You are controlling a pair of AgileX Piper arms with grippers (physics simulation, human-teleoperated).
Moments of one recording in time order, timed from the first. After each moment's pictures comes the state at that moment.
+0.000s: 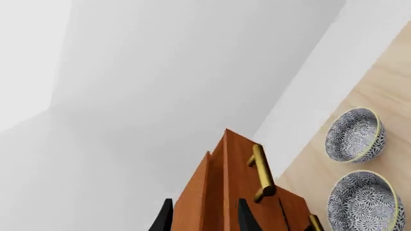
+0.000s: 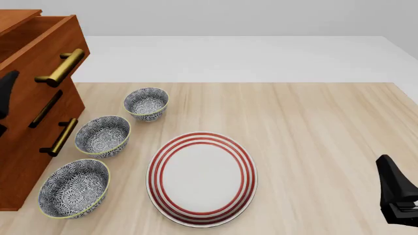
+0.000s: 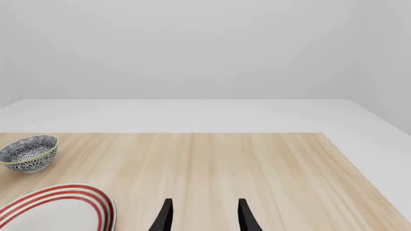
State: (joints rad) left arm -0.07 0.51 -0.55 0.01 1.11; right arm 0.00 0.01 0.00 0.00 0.00
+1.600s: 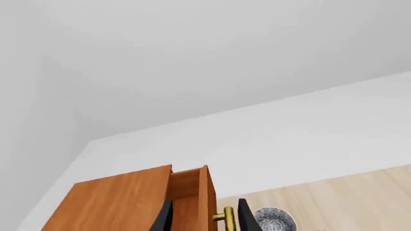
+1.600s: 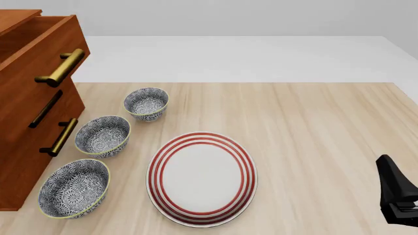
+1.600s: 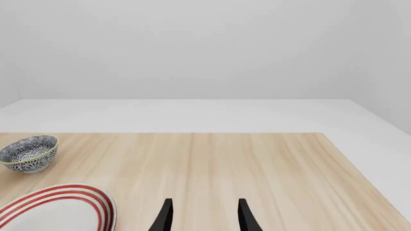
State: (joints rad) left arm -0.02 0.82 -1.11 0.32 0.24; right arm 0.00 0.01 0.00 0.00 0.00
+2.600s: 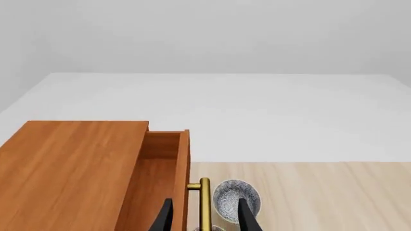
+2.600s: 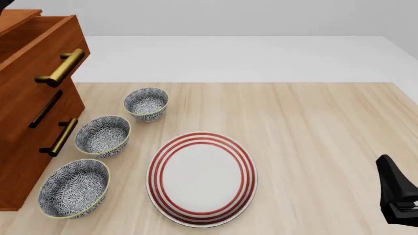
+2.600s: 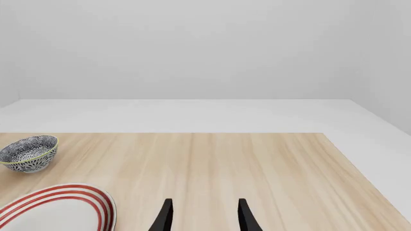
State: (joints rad) left arm -0.01 0.87 -1.06 0.39 -0.01; right arm 0.00 0.01 0.00 0.00 0.00
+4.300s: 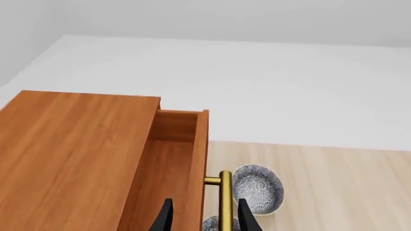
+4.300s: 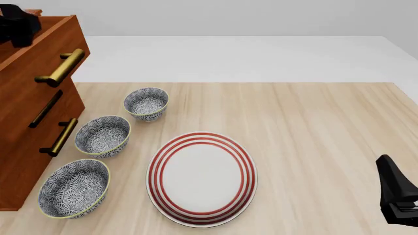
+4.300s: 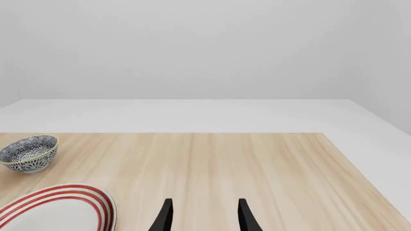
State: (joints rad) left arm 0.06 1.05 -1.02 0.32 -0.01; right arm 0.00 0.01 0.00 0.00 0.00
